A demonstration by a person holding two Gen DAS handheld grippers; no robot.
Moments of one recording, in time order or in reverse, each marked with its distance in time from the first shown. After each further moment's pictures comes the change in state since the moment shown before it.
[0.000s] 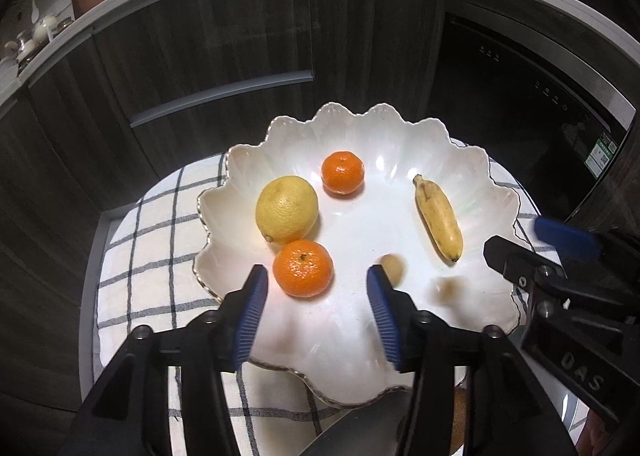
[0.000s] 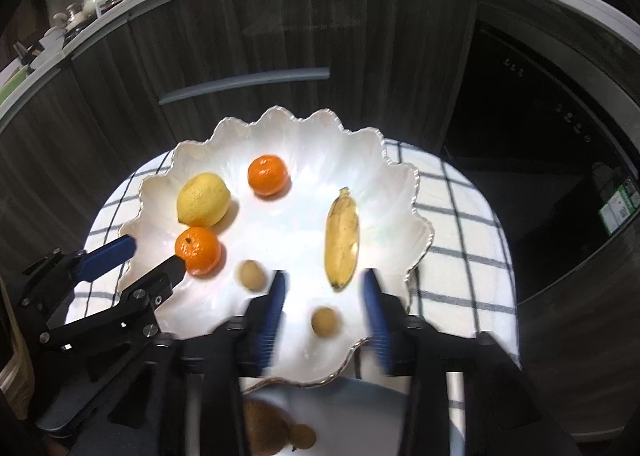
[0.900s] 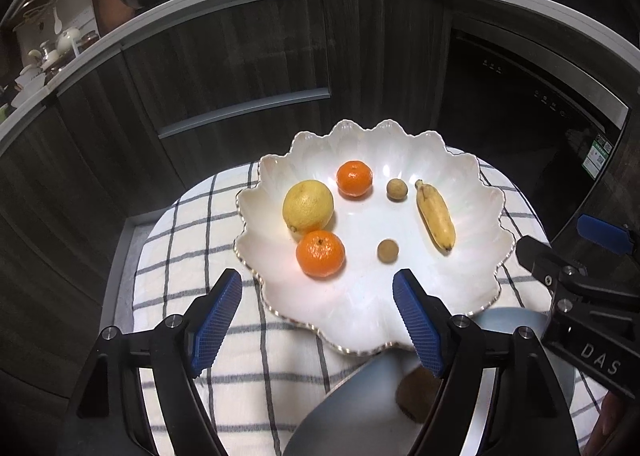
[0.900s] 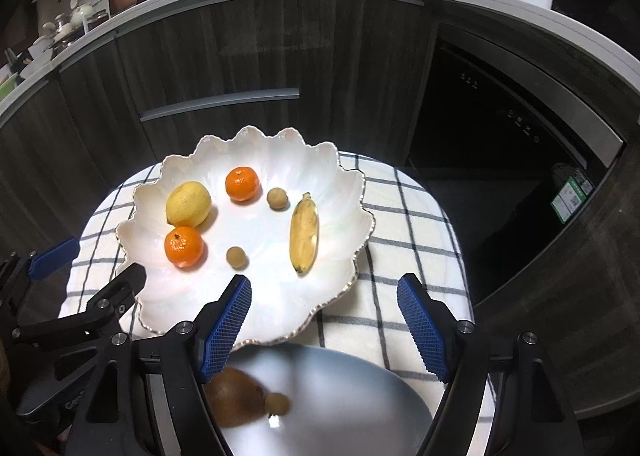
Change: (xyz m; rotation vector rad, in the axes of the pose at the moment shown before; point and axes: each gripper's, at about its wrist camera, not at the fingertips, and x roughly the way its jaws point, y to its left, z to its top) left arm -0.049 -0.006 -0.018 -0.006 -0.054 0.076; right arm -0.048 -0.011 -0.024 0.024 -0.049 -0.087
